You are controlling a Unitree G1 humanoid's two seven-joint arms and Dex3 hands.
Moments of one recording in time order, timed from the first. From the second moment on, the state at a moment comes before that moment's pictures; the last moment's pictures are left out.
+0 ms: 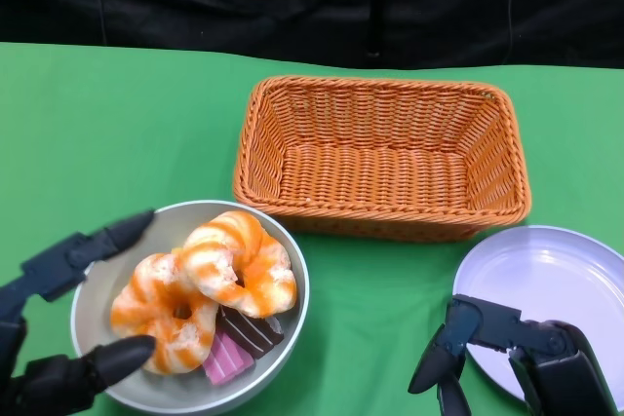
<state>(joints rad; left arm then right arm) 0.29 0.24 0.21 -0.13 0.00 -0.68 -0.23 0.36 -0.03 0.23 -0.28 -0.24 -0.61 -0.03</state>
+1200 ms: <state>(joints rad) 0.05 0.40 0.27 -0.06 -0.24 0.53 -0.37 0.36 -0.04 0.22 -0.29 -0.24 -0.61 -0.02</state>
